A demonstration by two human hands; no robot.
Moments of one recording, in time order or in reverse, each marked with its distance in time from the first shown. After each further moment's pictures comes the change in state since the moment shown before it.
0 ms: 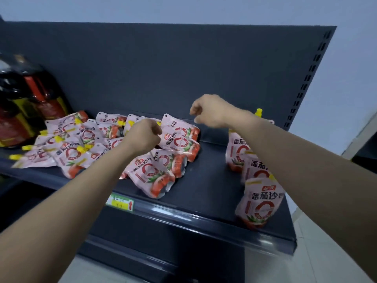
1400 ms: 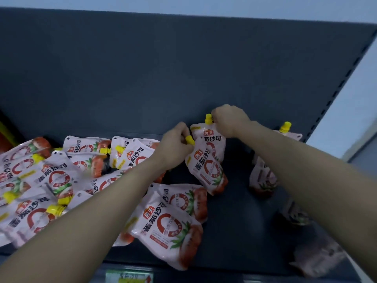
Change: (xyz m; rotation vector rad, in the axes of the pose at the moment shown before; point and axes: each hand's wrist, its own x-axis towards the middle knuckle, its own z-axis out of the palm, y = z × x) left_hand 0.135 -0.022 0.037 -0.403 -0.278 0.246; right_hand 0.128 0.048 0.038 -0.436 0.029 0.282
